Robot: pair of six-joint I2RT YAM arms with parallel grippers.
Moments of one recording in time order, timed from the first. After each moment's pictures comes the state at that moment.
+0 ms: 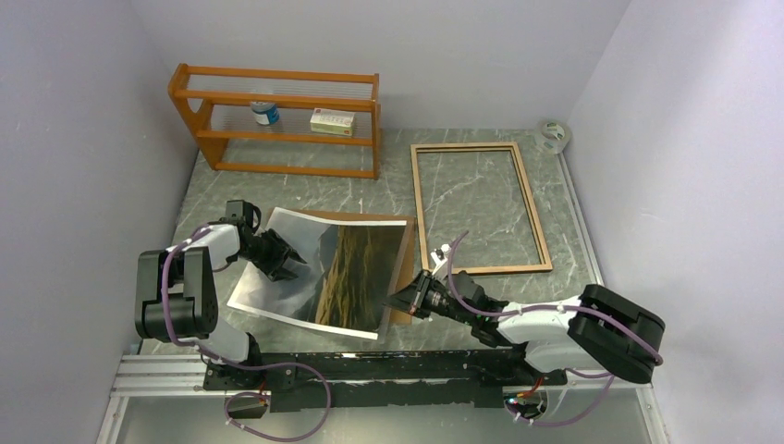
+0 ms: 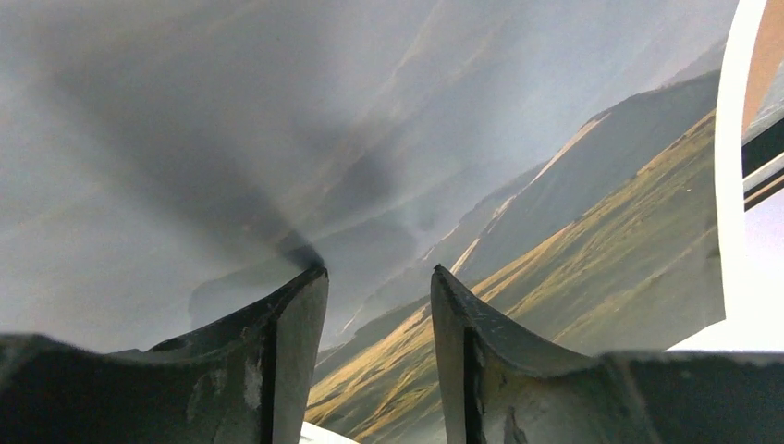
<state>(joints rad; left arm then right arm) 0.08 1.54 0.74 -0.53 0.43 -0.78 1.00 1.24 0.16 0.80 -0.08 1.25</state>
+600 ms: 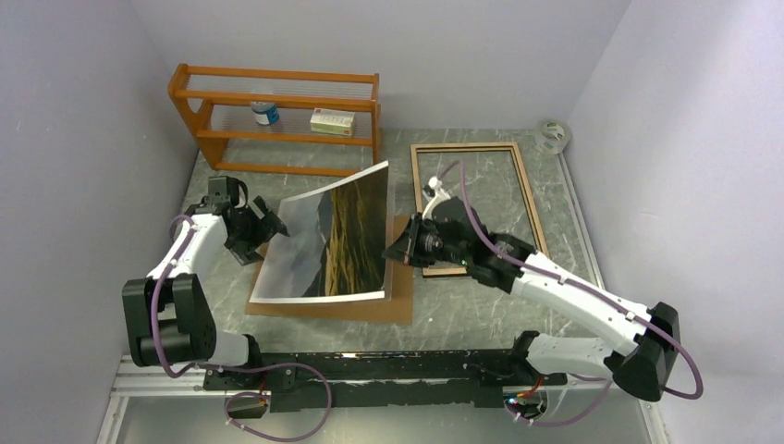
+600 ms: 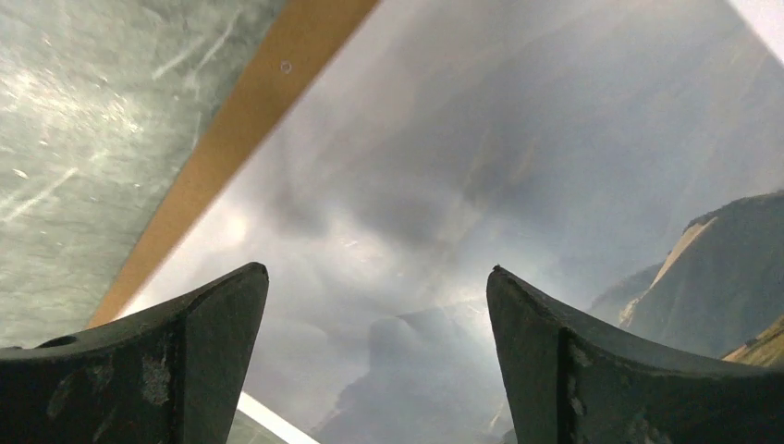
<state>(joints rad) 0.10 1.40 0.91 -0.68 0.19 -0.65 0.90 1.10 0.91 -0.30 -0.07 0.96</state>
